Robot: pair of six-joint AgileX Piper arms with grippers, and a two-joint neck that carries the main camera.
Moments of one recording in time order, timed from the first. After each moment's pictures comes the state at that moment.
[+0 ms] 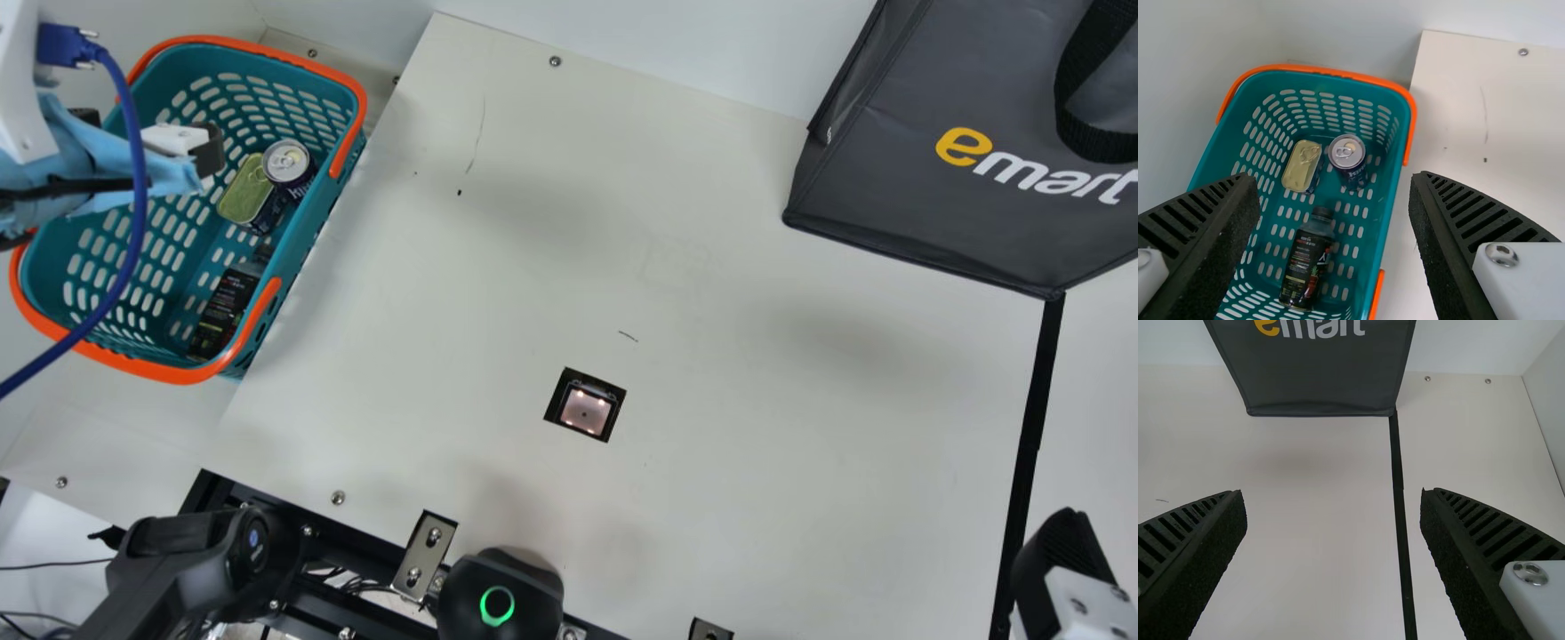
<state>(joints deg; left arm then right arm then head) 25.6 59.3 -61.8 -7.3 53.4 15.4 0.6 42.6 -69.8 -0.8 69.5 -2.3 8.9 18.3</state>
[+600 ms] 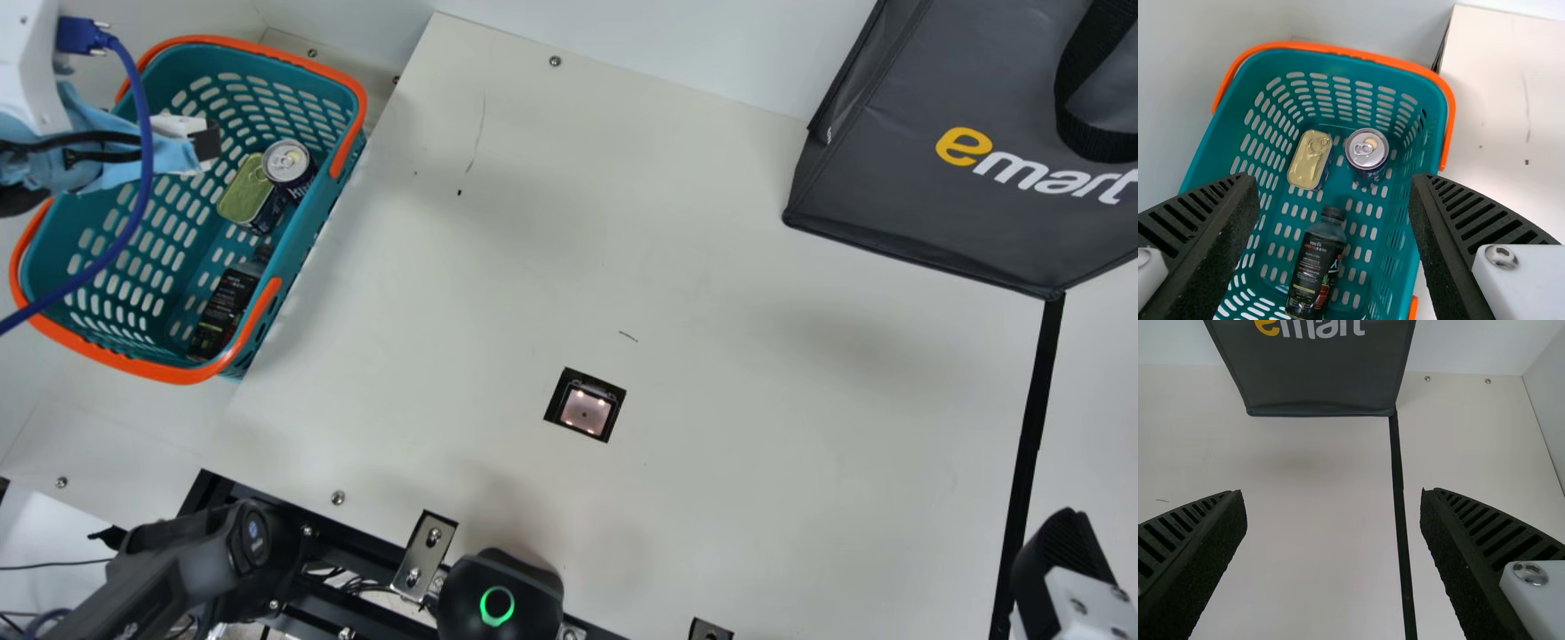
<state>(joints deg) 33.3 69.1 -60.5 -14.4 48.0 26.4 0.6 42.6 -69.8 -0.8 69.5 -2.3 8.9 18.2</state>
